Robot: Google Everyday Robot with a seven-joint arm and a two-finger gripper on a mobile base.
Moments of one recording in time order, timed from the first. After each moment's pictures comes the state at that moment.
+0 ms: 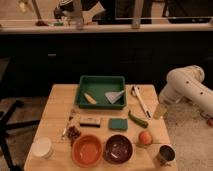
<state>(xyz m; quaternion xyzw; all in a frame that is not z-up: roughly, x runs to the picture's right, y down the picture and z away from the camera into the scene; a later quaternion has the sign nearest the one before) 0.295 0.102 0.743 -0.27 0.05 0.27 0.92</state>
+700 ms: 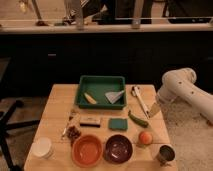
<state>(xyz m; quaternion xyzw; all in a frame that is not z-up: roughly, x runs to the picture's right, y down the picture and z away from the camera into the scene) 0.293 0.103 0.794 -0.27 0.06 0.35 0.90</state>
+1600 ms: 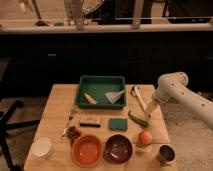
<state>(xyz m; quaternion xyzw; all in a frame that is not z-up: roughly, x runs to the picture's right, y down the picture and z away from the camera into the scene) 0.294 0.109 0.867 -0.26 0.06 0.37 0.89</state>
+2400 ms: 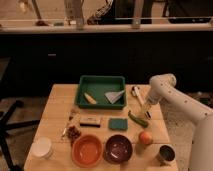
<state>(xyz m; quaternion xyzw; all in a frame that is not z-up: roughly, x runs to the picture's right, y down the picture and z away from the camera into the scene) 0.285 0.125 0.927 -0.29 0.08 0.37 0.88</state>
